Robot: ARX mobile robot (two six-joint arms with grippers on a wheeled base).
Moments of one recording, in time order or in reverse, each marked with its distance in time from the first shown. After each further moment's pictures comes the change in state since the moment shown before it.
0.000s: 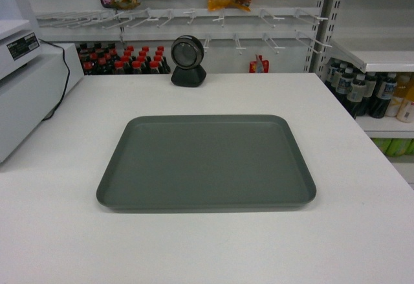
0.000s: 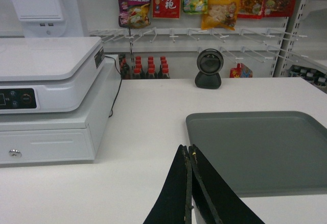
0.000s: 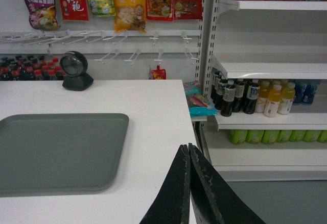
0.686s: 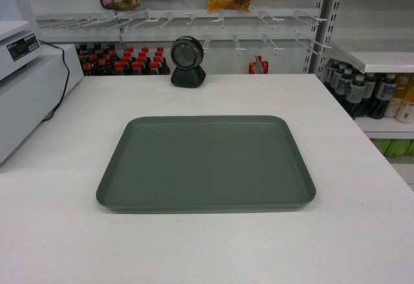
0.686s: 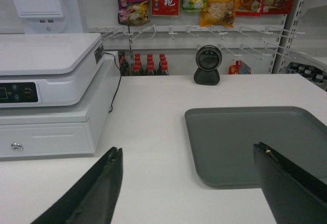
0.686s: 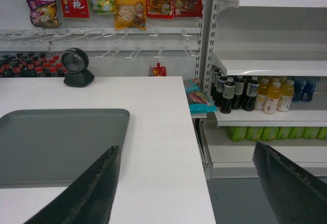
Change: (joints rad) left arm -0.001 -0.168 0.000 -0.183 0.002 0.000; right arm 0.000 -0.201 0.000 -0.212 0.000 0.000
